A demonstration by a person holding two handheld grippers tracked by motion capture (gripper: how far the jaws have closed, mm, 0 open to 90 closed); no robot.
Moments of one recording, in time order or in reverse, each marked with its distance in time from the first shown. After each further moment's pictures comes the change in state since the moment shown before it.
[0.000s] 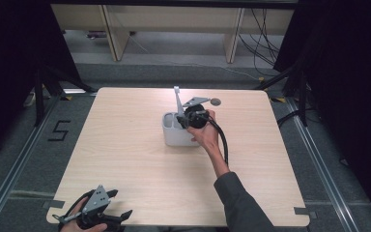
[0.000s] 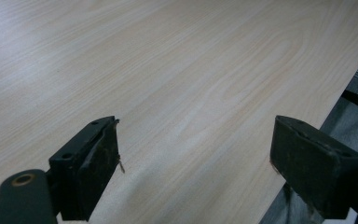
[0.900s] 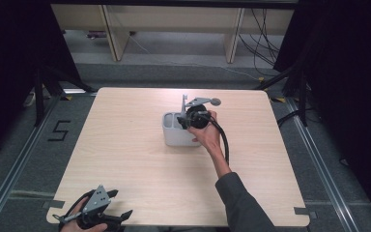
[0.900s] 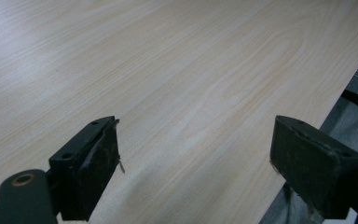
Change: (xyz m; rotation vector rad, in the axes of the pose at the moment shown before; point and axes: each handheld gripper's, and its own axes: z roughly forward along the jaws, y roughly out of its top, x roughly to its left) left arm 0.000 0.000 0.000 0.011 -0.002 0.007; right arm -0.004 -0.005 0.001 -0.020 0.012 0.034
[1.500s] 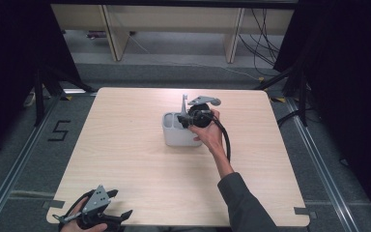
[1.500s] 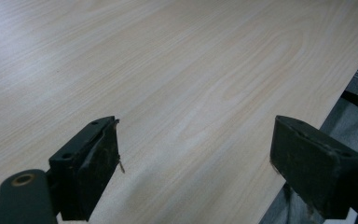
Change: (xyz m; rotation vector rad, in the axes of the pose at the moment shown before) left arm 0.000 0.000 0.000 -0.007 0.002 -0.001; right arm -0.004 0.002 -0.009 -0.038 0.007 0.034
